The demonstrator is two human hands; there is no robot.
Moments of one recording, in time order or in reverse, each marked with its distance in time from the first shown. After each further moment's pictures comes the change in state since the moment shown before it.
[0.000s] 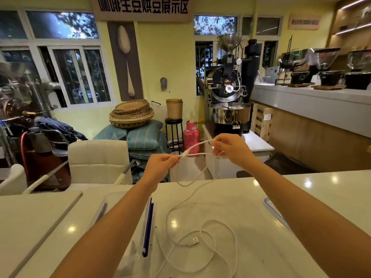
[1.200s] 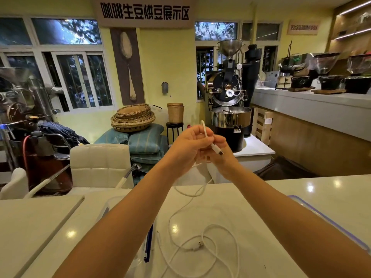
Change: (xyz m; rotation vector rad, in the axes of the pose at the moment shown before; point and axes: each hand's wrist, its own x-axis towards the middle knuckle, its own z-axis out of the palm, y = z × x) left_hand -0.025 0.091 0.028 -0.523 -0.478 0.164; right_hand -0.008 -0.031 0.032 0.580 -0.027 0.005
